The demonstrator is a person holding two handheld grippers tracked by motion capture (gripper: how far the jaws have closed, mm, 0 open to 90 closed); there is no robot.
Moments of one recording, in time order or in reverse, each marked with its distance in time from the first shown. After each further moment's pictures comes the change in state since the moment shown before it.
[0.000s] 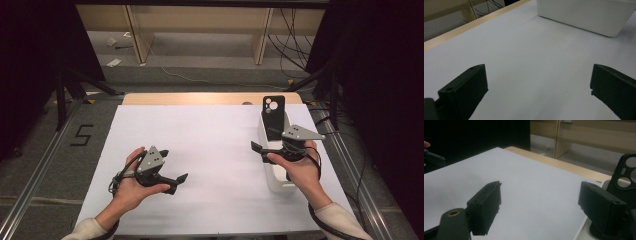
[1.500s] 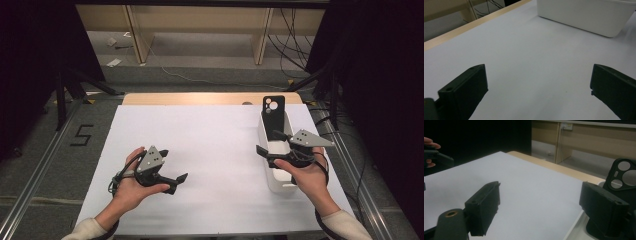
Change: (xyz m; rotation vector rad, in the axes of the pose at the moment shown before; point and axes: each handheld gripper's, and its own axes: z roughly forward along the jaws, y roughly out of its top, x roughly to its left) left arm 0.000 0.000 -0.001 -0.004 0.001 -0.004; right arm 0.001 -0.006 -0.020 -0.052 0.010 -0.022
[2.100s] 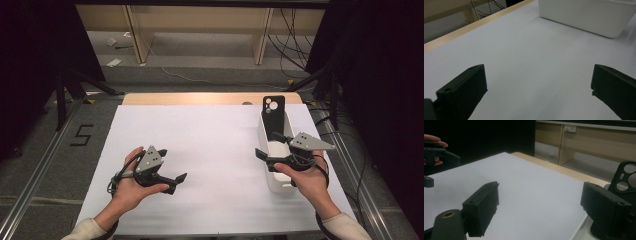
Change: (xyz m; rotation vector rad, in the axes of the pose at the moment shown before) left arm 0.001 0.000 -0.002 -0.005 0.012 -0.002; right arm 0.006 -0.002 -0.003 -0.014 0.025 -0.018
